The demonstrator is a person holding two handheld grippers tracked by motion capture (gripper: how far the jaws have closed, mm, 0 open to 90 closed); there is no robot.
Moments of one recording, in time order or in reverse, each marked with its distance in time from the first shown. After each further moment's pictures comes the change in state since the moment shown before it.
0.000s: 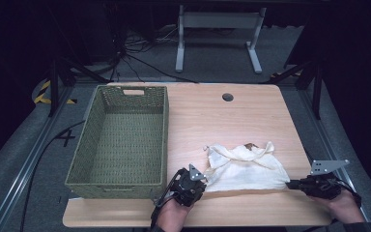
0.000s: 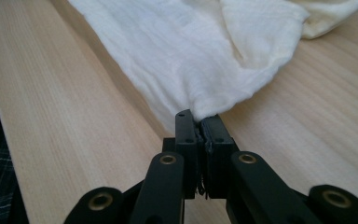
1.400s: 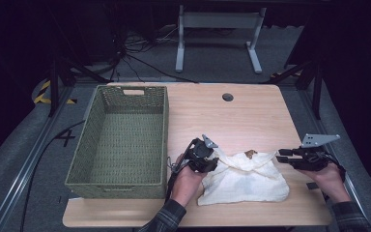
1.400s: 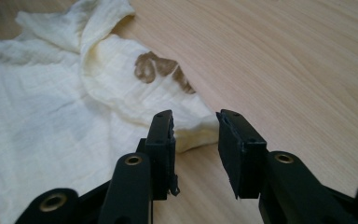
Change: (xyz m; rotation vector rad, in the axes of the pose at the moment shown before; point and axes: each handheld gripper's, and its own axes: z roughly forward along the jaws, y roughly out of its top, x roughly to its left) left arm 0.034 0.084 0.044 -0.038 0.076 0.048; right arm -0.045 0.060 0.015 -0.113 -0.096 -0.029
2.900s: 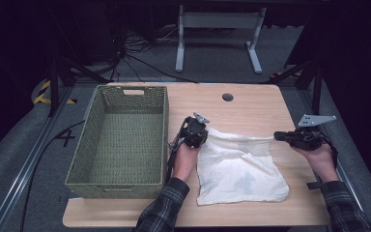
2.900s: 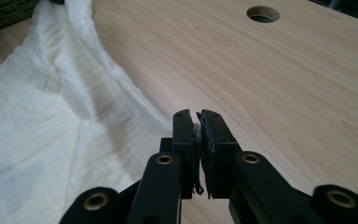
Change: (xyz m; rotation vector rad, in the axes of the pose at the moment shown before) left arm 0.058 0.037 0.017 -0.079 0.110 -0.082; right arm -0.042 0.035 0.015 -0.077 -0.054 0.030
